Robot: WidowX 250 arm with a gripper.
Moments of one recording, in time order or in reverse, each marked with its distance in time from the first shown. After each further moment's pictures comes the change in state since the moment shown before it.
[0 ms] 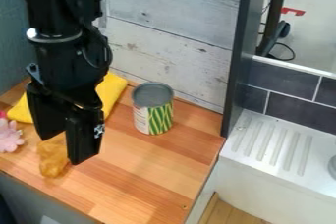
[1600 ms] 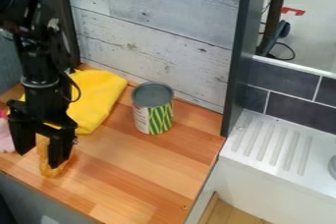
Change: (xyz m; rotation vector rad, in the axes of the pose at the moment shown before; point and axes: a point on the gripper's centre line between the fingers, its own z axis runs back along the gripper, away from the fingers) arm 0.019 0.106 -0.090 0.072 0.108 0.327
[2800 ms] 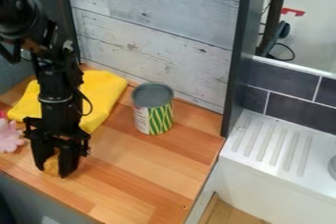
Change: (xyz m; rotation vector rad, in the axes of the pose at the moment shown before) arm 0.019 -0.005 -0.031 -0.046 0.035 0.021
